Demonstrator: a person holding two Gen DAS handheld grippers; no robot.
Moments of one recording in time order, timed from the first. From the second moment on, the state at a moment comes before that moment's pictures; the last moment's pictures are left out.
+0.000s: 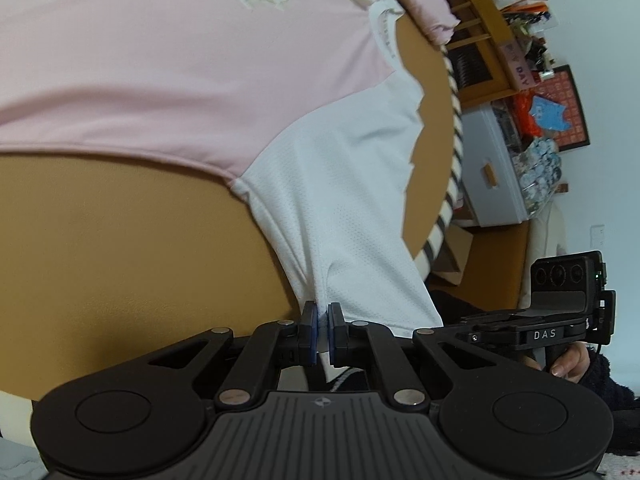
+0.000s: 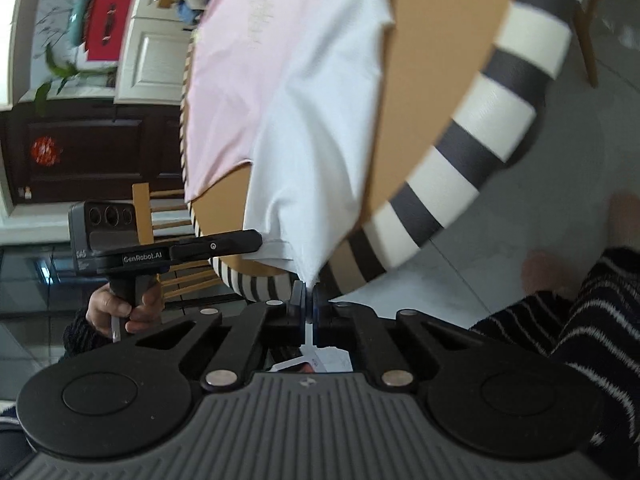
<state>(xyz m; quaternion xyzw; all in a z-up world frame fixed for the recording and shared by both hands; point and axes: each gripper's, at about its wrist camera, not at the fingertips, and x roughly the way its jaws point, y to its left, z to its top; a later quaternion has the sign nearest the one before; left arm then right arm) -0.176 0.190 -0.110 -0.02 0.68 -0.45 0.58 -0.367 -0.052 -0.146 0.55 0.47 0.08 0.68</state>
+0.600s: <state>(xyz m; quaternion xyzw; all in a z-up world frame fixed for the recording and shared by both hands) -0.064 0.139 -0.089 -0.11 0.70 -0.35 0.62 -0.272 -0.143 -0.107 0.57 0.42 0.02 0.71</state>
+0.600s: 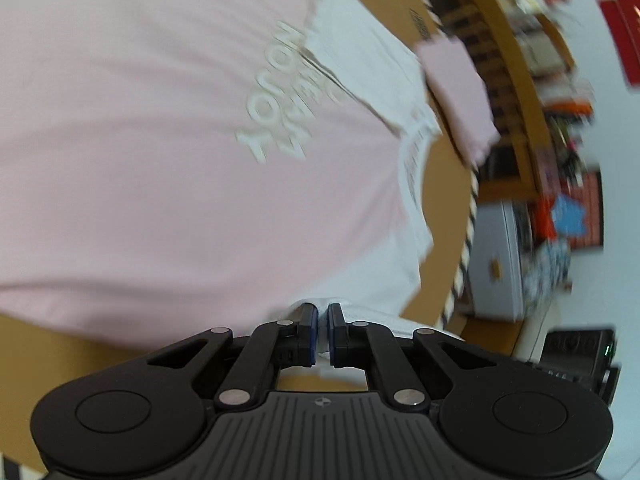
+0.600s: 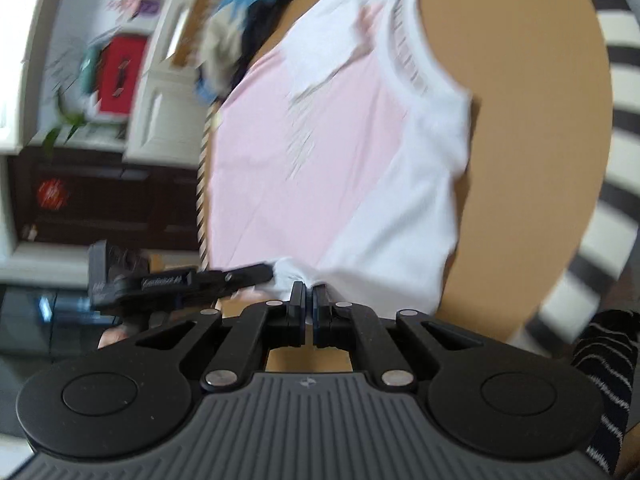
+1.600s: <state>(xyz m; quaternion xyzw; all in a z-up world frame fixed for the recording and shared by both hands) -0.077 0.106 -0.108 -0.10 0.61 -0.38 0.68 -0.176 -0.152 -0.147 0.46 0.44 0.01 0.77</state>
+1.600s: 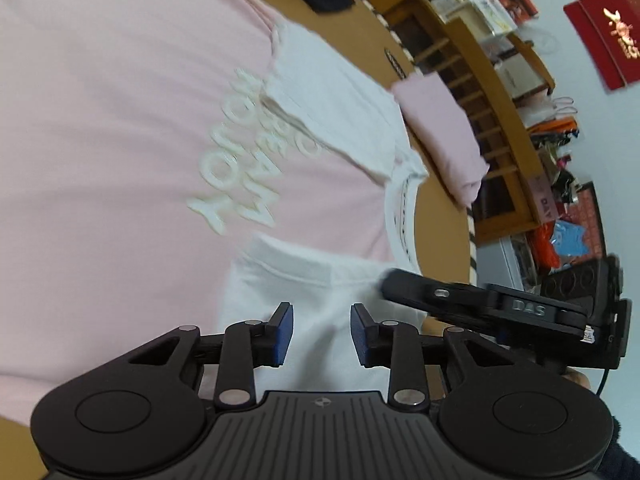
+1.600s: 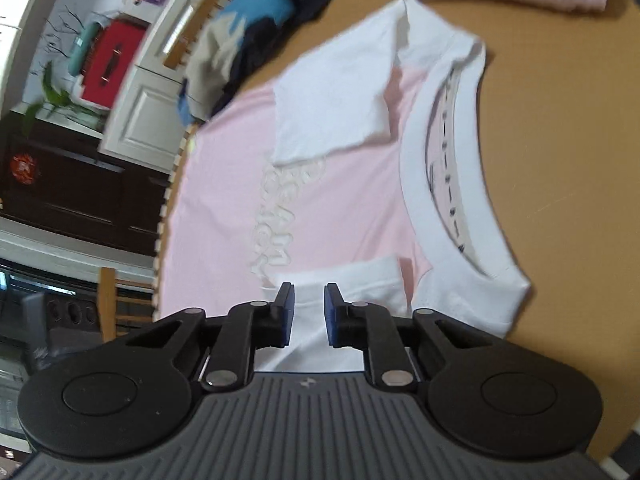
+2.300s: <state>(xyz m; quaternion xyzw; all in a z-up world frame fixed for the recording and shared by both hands) -0.069 0.142 -0.110 -0.13 0.59 -0.31 0.74 -0.186 -0.150 -0.131 0.36 0.46 -0.01 0.81</state>
